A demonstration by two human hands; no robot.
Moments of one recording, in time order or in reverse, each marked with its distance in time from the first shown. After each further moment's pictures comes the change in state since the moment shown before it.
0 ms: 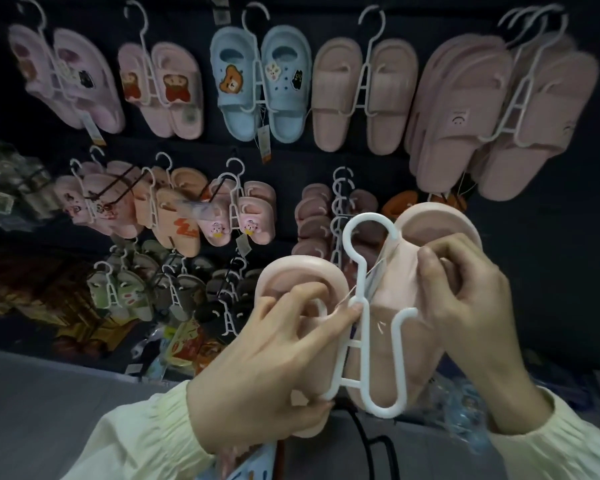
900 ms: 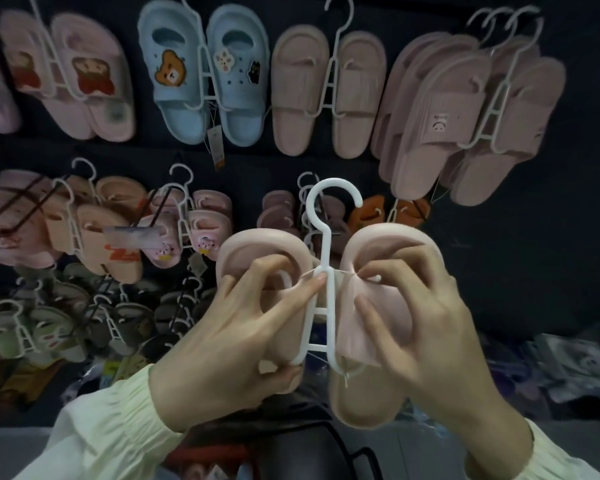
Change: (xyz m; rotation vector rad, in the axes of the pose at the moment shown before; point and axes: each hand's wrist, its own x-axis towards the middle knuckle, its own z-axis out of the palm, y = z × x) left_hand 0.057 -0.105 0.023 -0.077 0.157 0.127; right_hand 0.019 0.001 0.050 -0.385 -0.110 -0.124
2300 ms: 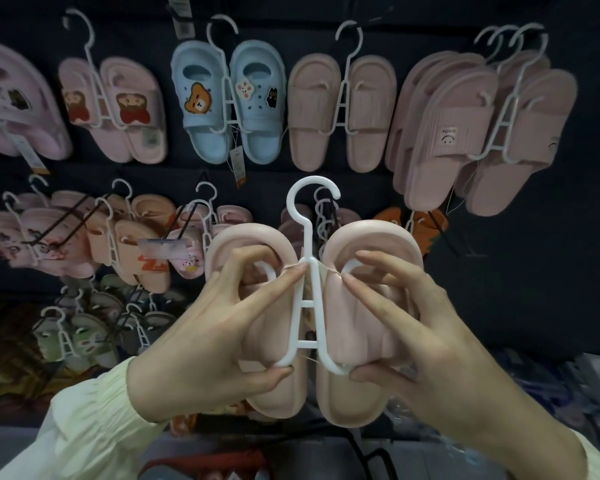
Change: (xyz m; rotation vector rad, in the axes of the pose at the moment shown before) left_hand -0.006 -0.007 -0.038 -0.100 -0.019 -0.049; right_hand -0.001 0.008 -0.016 -0.037 -0.196 -0.372
